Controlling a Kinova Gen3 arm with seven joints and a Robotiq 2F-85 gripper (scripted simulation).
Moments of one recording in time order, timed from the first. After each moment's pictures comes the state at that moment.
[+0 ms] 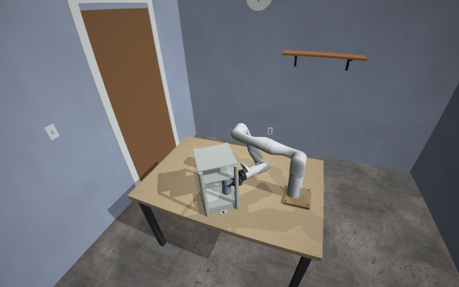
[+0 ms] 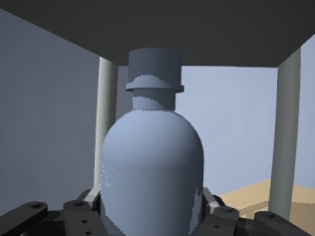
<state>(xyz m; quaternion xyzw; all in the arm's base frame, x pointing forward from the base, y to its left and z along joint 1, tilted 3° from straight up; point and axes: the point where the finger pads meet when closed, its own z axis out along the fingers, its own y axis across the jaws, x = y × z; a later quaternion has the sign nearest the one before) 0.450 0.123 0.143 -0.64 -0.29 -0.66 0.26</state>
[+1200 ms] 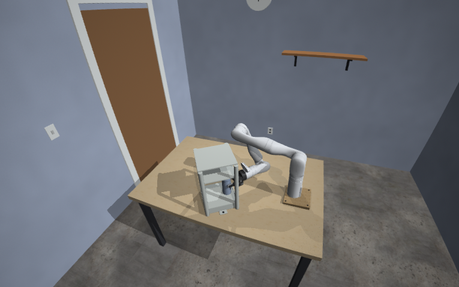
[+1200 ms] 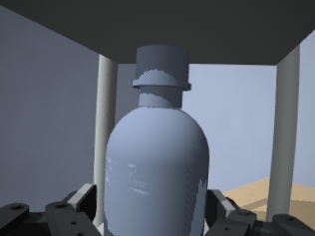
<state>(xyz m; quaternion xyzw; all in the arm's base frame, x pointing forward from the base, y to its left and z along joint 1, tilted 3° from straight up) 0.449 0.122 0.141 -0.65 -0.29 -0.66 0.25</state>
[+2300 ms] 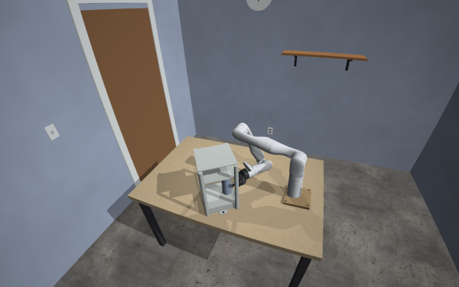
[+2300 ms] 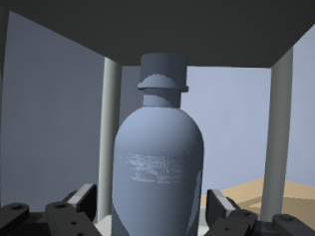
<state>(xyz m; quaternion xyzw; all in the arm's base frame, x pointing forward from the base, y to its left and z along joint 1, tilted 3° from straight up) 0.434 0.108 0.140 -0.64 -0.29 -0.66 0.25</state>
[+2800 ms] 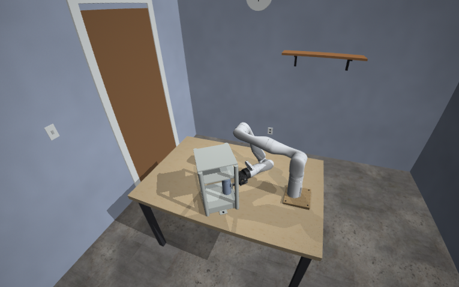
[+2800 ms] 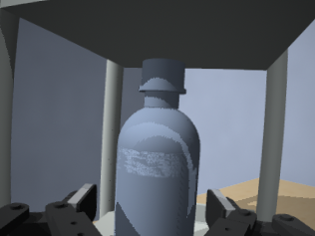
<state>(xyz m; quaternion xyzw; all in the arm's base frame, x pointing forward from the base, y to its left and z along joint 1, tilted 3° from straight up) 0.425 0.098 0.140 -0.64 -0.29 -0.66 0.25</state>
